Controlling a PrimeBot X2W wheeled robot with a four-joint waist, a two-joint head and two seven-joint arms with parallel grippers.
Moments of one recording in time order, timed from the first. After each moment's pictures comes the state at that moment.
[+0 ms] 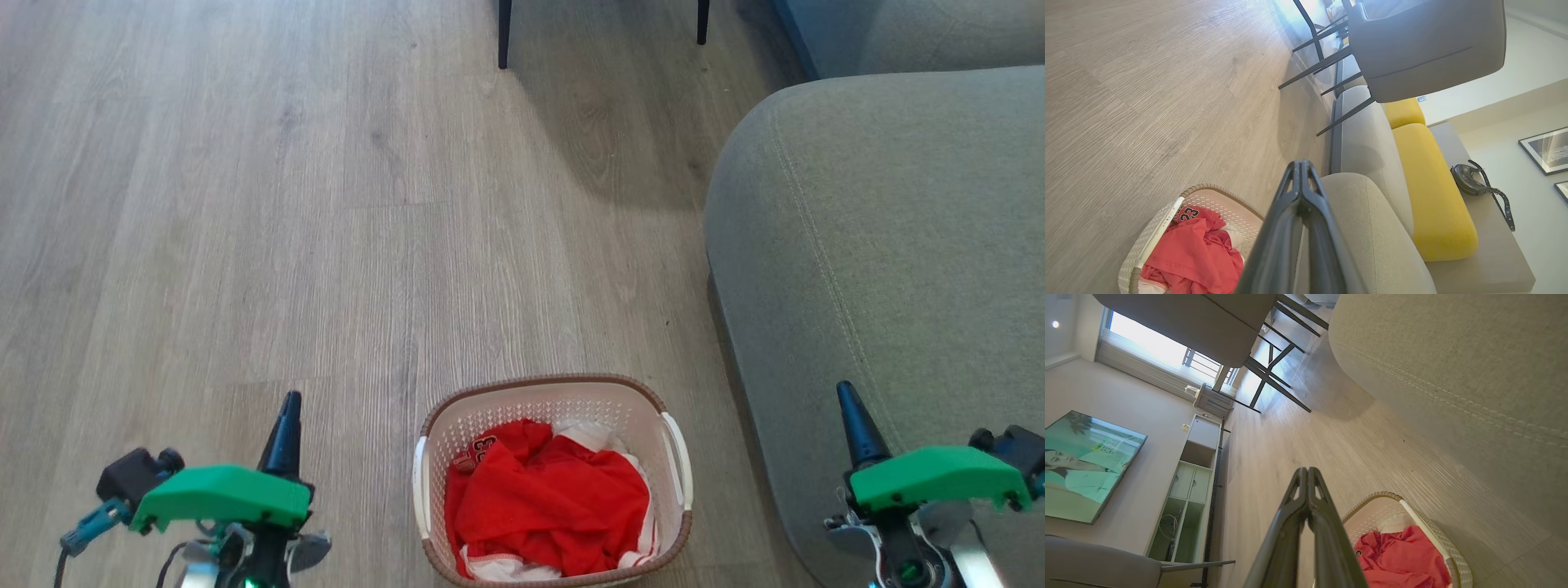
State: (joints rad) left arm 0.00 0.07 -0.12 0.23 -1.13 -0.02 -0.06; right arm -0.02 -0.07 0.00 0.22 1.11 0.12 -0.05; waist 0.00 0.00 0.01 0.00
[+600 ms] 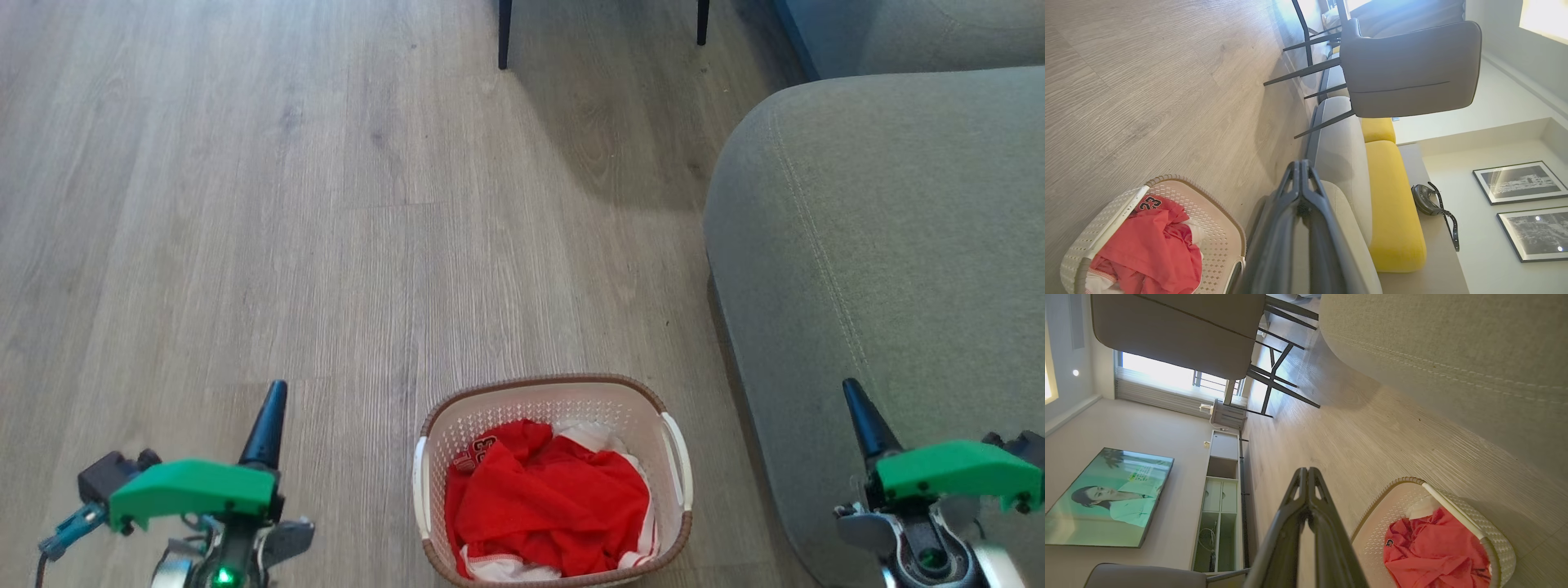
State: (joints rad) left arm -0.02 0.07 -0.07 0.24 -1.31 -0.05 -0.02; right arm -0.03 -0.07 -0.03 0.24 1.30 0.12 -0.01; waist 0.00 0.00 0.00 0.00
